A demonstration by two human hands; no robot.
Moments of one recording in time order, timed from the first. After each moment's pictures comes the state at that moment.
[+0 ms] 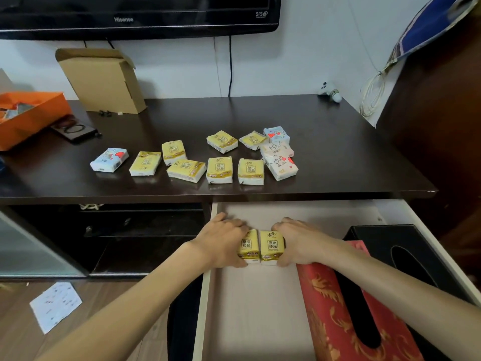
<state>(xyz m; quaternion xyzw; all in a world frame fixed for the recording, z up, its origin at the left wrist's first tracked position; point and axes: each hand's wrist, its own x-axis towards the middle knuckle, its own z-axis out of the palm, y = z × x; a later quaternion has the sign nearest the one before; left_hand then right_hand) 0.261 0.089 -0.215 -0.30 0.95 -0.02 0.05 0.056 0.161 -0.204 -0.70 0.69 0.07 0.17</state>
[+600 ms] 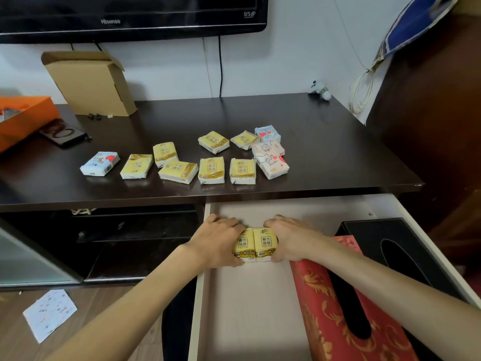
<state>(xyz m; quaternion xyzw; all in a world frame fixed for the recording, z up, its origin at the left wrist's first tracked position) 0.259 0.088 -0.221 -0.31 0.95 -0.01 0.04 0.056 0.159 -0.212 -0.70 0.69 0.04 0.16</state>
